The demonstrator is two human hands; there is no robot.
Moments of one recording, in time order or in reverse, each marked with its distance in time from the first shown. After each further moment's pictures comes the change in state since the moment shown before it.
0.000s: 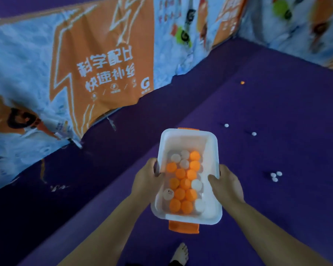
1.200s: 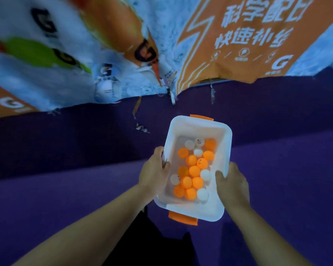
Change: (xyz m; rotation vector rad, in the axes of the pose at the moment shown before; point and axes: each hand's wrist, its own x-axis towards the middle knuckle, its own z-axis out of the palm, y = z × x) left_hand 0.045 -0.287 -0.165 -0.041 0.375 -0.517; right_hand 0.024 -0.216 0.320 -0.196 -0.398 -0.372
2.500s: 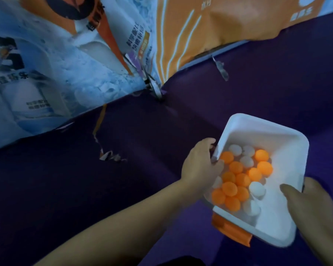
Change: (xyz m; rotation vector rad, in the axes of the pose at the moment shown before) left_hand 0.430 -0.239 0.402 0.033 -0.129 0.468; right_hand 0.386 0.278 0.413 0.427 0.339 0.254
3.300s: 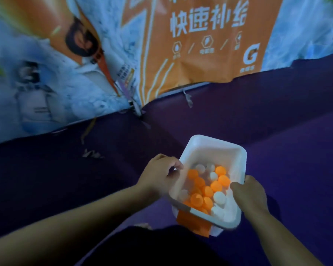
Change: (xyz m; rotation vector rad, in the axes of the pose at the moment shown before) left_hand -0.155 0.097 0.029 0.156 0.090 0.201; right_hand -0.030 0.064 -0.127 -0.058 -0.107 -0.093
